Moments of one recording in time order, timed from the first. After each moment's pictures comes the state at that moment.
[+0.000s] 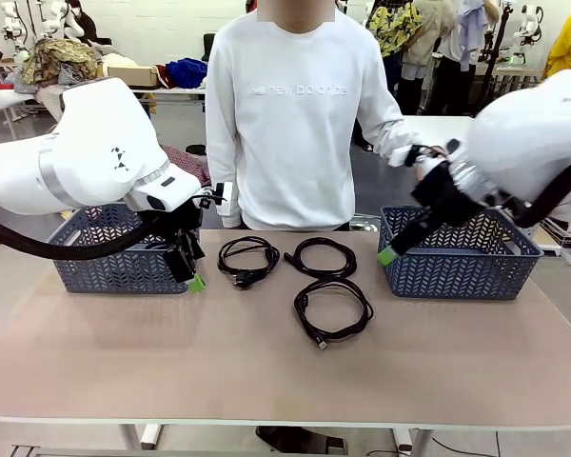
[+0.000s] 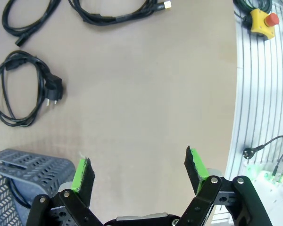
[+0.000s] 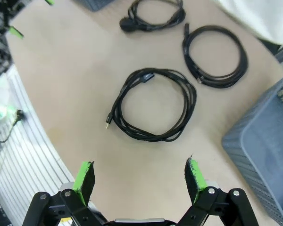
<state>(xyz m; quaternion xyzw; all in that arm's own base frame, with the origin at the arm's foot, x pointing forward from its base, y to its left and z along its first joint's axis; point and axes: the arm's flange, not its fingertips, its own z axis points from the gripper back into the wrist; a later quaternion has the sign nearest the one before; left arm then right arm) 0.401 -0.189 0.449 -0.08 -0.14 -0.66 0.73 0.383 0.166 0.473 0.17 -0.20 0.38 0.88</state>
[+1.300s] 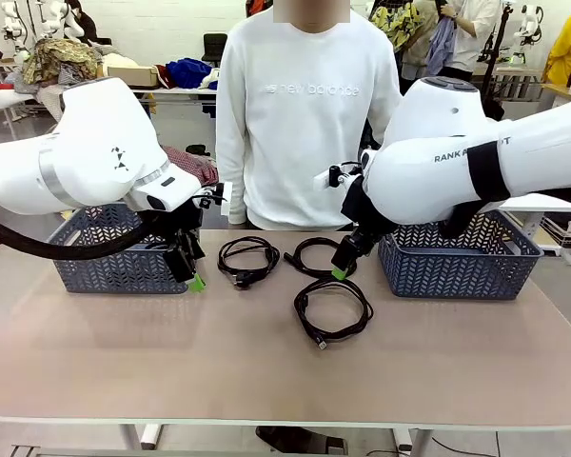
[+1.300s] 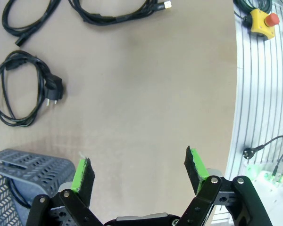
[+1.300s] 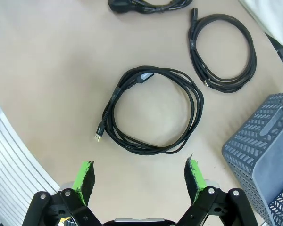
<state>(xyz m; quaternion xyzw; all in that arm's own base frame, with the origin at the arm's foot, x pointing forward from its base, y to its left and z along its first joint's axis) 0.401 -0.189 0.449 -0.08 -0.14 -0.66 0.73 0.401 0.267 0.451 0.05 -0.14 0.40 0.90</state>
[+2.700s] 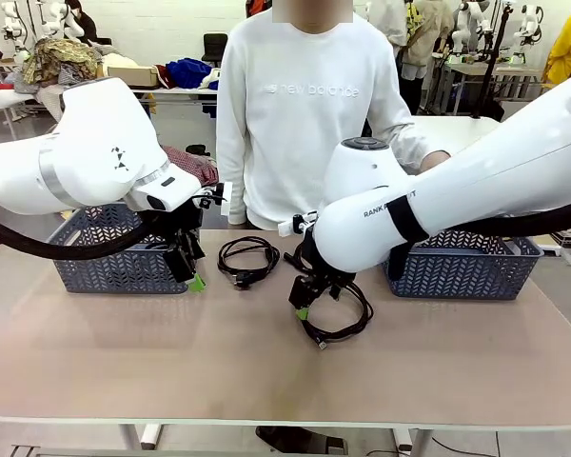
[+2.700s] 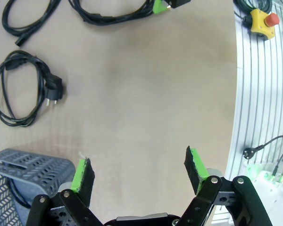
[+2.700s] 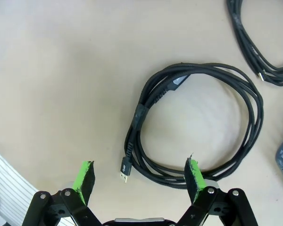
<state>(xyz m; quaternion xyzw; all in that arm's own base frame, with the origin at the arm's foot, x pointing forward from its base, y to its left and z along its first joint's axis) 0.401 -0.189 0.449 -0.08 -0.14 -0.66 0.73 0.415 0.338 0.353 0.04 -0.06 0.32 0.95</state>
